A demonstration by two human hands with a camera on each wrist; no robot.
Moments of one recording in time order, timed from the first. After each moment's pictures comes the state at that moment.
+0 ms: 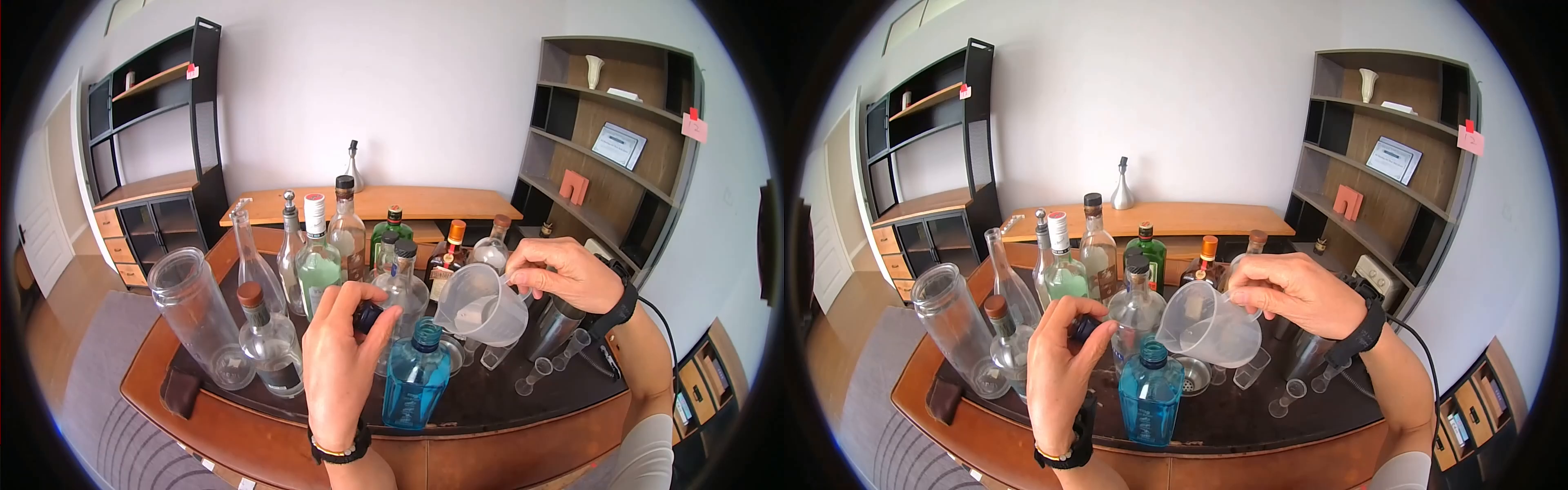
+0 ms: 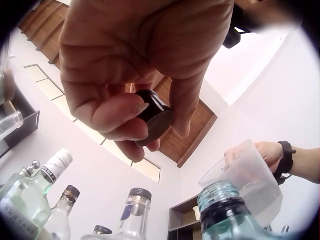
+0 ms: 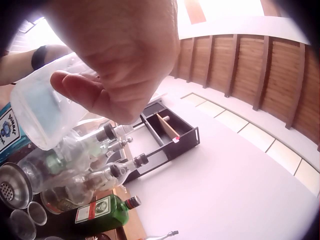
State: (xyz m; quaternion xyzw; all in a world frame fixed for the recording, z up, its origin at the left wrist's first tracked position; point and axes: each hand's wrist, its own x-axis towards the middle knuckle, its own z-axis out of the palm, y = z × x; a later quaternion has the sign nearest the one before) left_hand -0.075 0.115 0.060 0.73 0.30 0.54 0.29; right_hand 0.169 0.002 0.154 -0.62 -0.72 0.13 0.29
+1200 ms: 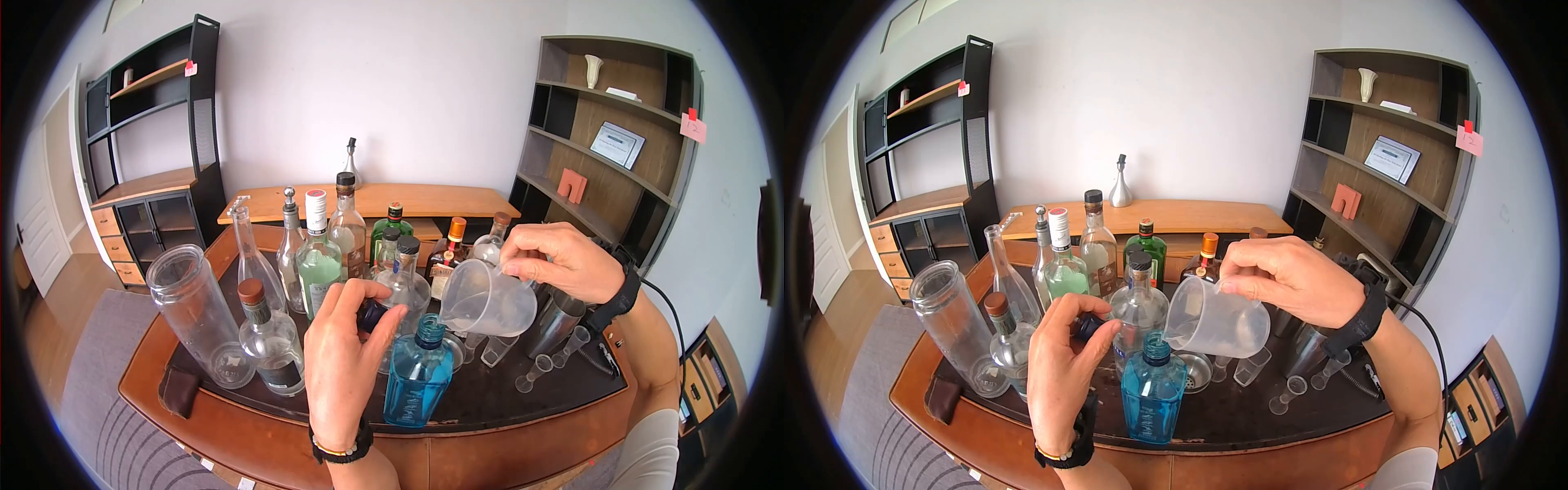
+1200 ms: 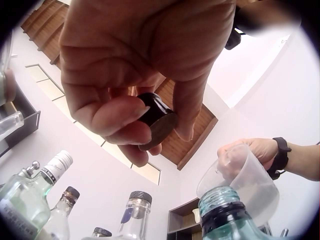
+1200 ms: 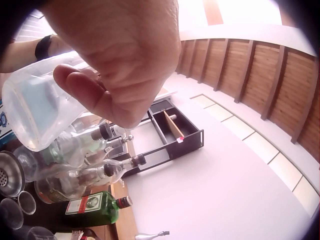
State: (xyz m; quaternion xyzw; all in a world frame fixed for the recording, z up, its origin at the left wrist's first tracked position) left_hand -0.077 0.116 0.060 0.74 0.30 0.53 0.30; right_hand 0.157 0.012 0.167 -0.62 -0.74 0.07 0.24
